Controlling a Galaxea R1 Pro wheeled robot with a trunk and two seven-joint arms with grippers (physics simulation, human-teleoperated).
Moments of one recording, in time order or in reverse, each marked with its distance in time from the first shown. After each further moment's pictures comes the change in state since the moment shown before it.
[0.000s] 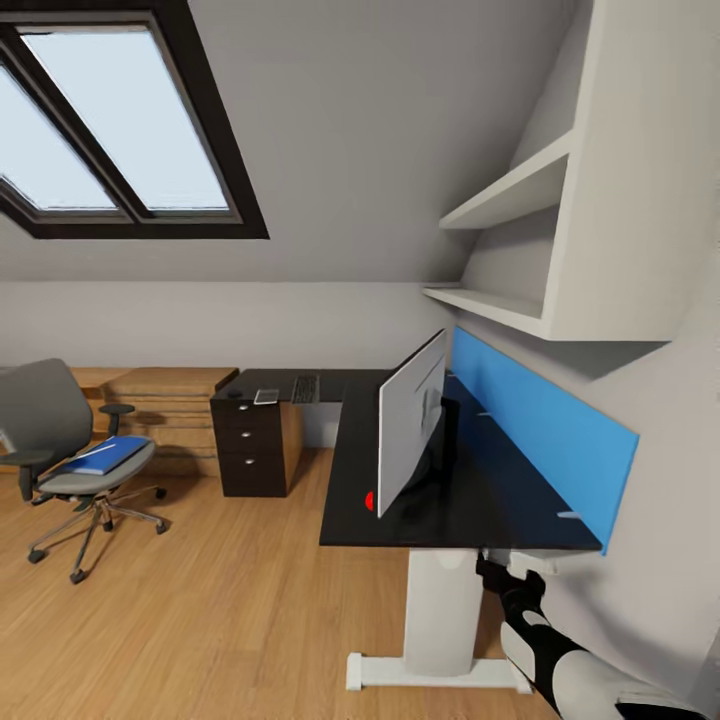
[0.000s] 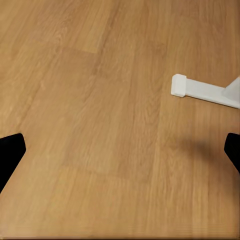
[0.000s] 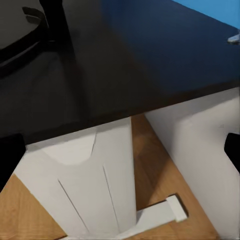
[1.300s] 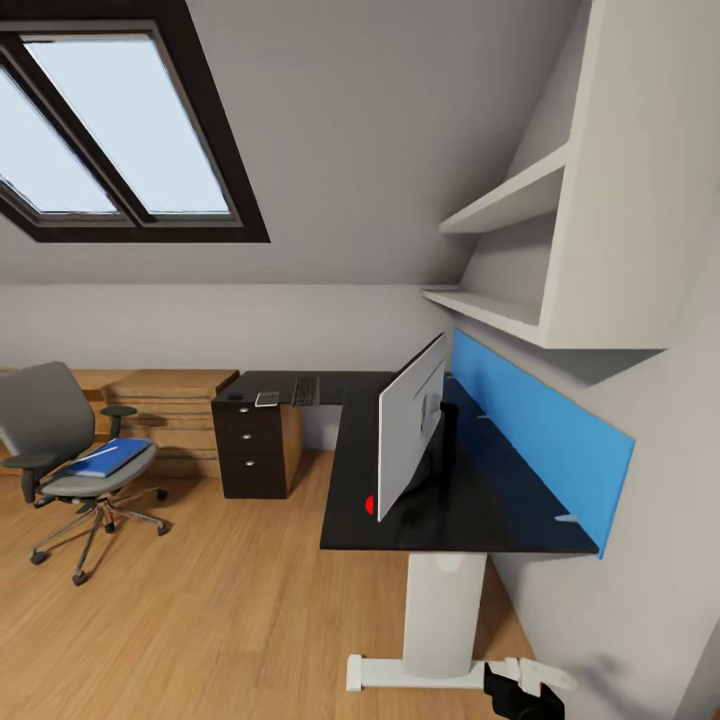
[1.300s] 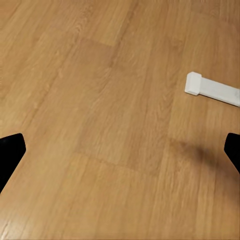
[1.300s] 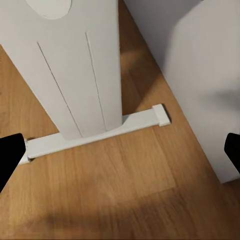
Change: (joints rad) left arm 0.000 -0.002 0.044 0.058 0.033 -0.016 -0.006; right arm 0.191 0.013 -0.002 0.113 -0.004 -0.008 0.042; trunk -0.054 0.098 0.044
